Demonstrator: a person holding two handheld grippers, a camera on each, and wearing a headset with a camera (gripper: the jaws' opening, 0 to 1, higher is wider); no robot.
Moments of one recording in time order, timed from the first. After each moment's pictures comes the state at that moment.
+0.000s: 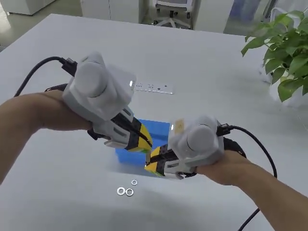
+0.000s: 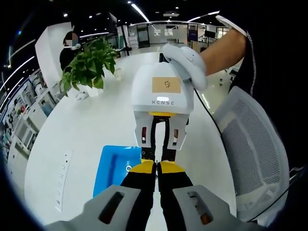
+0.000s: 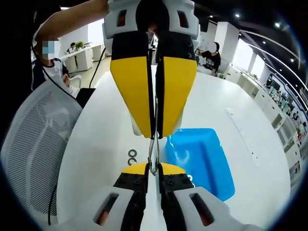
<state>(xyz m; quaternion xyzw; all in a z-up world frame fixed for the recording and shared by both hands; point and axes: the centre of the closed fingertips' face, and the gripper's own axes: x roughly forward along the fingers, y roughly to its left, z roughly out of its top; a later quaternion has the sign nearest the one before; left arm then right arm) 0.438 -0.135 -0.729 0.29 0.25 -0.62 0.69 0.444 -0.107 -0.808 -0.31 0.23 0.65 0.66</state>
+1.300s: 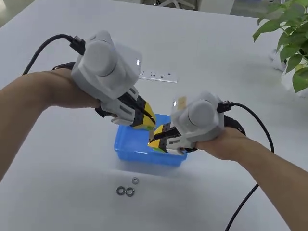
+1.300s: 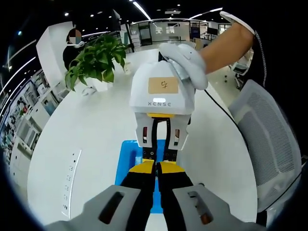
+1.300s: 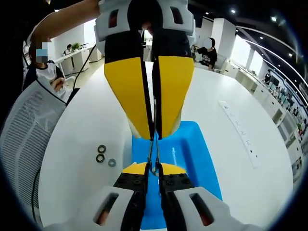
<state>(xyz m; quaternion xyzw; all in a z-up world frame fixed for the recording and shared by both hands) 0.505 -0.126 -0.758 0.30 0.25 -0.61 0.69 0.509 -0.098 -0.837 -0.30 0.24 0.64 0.66</state>
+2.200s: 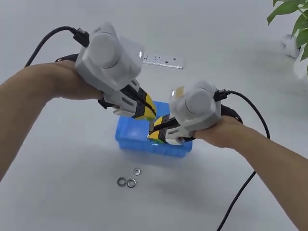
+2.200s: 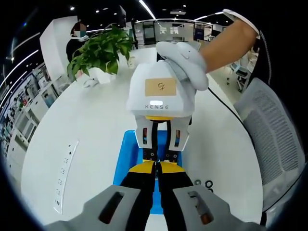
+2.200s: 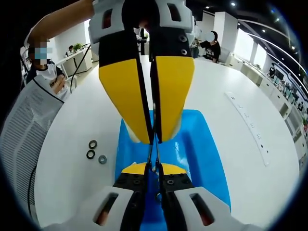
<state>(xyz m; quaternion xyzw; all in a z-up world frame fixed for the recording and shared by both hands) 0.520 -0.119 -0.785 0.28 0.26 -0.60 0.70 0.519 -0.091 -0.865 -0.29 0.27 0.65 0.64</state>
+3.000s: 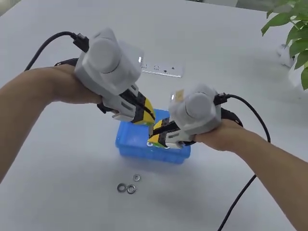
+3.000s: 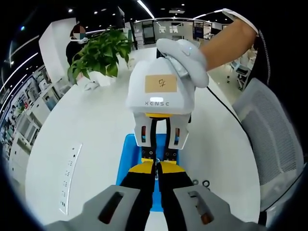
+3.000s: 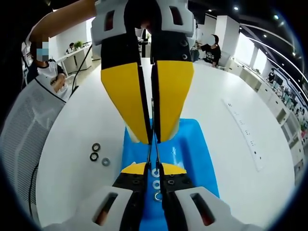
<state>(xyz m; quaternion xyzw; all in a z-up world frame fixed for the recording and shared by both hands) 0.512 -0.119 -0.766 0.30 0.26 -0.60 0.70 0.517 -0.092 -0.843 -0.30 0.25 0.65 0.65</state>
